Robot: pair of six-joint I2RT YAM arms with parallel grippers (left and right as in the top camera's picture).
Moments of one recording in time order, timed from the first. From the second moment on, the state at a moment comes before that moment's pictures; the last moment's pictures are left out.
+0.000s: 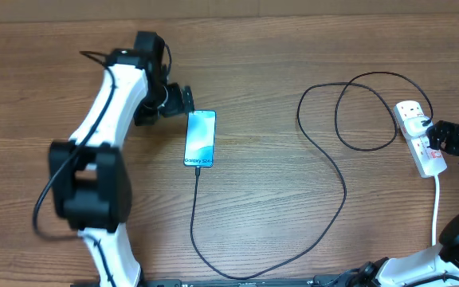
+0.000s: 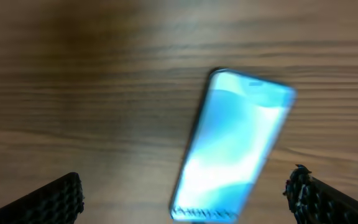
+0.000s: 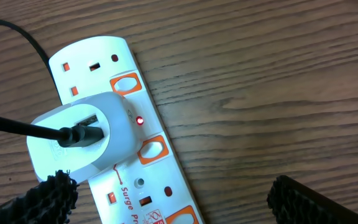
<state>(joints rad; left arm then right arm) -0.13 2.04 1.71 -1.10 0.14 -0.34 -0.76 1.80 1.19 -0.48 -0.35 -0.46</state>
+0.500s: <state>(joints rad) -0.13 1.43 1.72 -1.10 0.14 -0.34 -0.76 1.80 1.19 -0.48 -0.35 -0.46</state>
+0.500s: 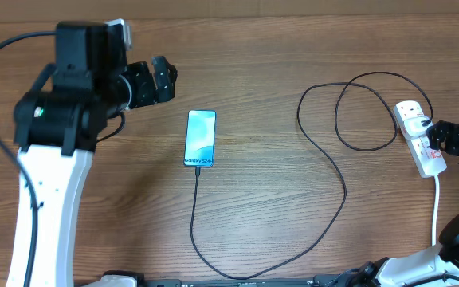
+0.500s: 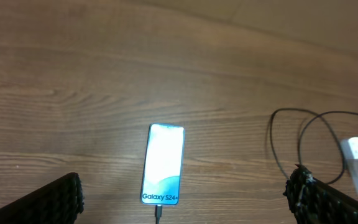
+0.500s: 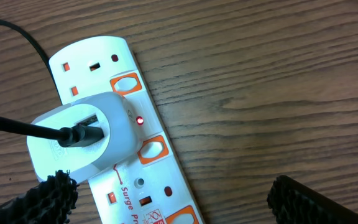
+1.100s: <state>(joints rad) -0.13 1.36 1.68 -1.20 0.08 -0.33 -0.76 1.80 1.19 -0.48 -0.35 -0.46</state>
